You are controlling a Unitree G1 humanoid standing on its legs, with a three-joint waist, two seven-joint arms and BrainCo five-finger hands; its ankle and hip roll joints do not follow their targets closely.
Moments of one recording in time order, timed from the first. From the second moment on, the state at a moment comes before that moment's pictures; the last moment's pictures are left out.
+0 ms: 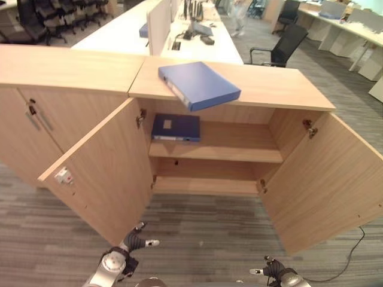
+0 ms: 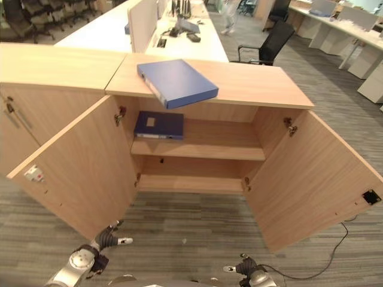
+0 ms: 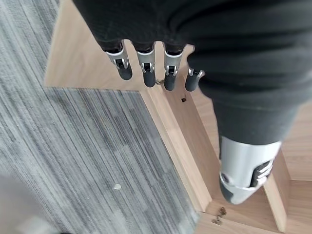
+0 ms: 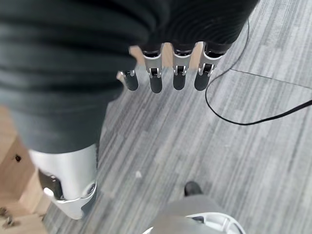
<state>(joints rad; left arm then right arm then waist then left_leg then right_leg) 0.09 0.42 -0.31 0.68 -0.05 -0.08 -0.02 -0.05 -0.28 0.33 1.22 -0.02 -0.01 -0.05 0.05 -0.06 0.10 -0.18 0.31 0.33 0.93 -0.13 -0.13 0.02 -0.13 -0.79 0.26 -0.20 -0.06</state>
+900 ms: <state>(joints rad) 0.06 0.47 -0.38 0.51 -0.07 -0.07 -0.14 -0.10 -0.23 0.38 1.21 -0.10 -0.01 -0.02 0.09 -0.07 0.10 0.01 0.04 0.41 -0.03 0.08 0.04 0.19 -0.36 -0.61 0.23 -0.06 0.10</state>
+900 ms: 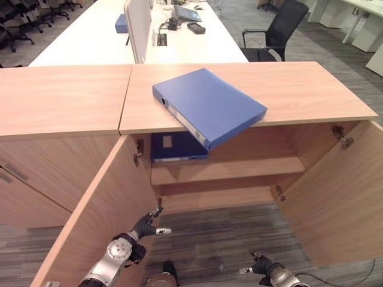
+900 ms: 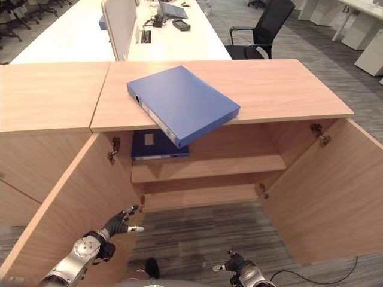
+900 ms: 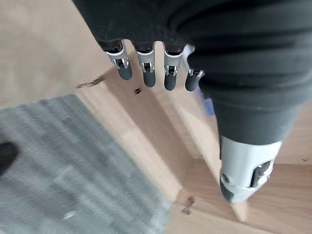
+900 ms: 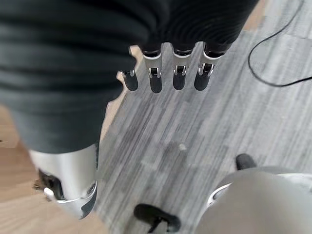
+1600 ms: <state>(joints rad) 0.13 0.48 -0.43 0.46 -0.05 -0.05 -0.15 -0.09 -0.24 0.35 1.18 -0.10 -0.01 0.00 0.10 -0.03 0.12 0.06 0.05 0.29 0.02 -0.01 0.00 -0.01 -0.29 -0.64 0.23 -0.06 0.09</state>
